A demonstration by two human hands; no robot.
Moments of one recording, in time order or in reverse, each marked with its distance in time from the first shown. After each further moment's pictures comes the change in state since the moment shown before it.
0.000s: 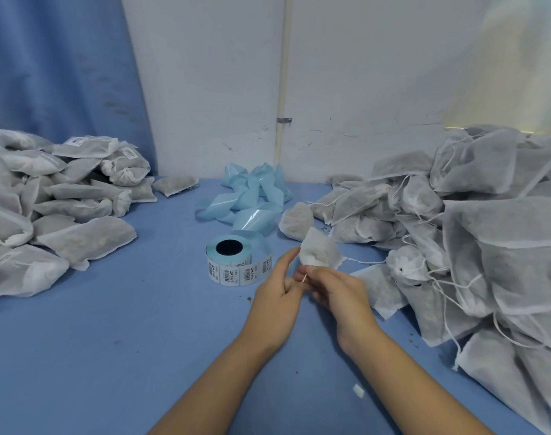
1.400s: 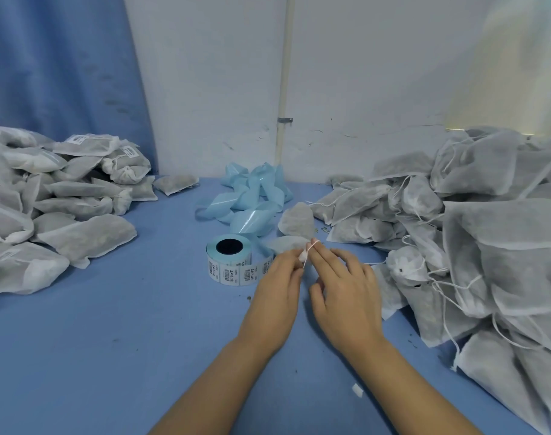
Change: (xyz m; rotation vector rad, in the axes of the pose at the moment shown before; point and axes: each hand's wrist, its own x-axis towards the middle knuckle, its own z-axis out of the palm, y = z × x) left_hand 0.006 -0.008 0.003 0.275 0.099 0.352; right_hand -0.001 0.004 -0.012 -1.389 0.251 -0.969
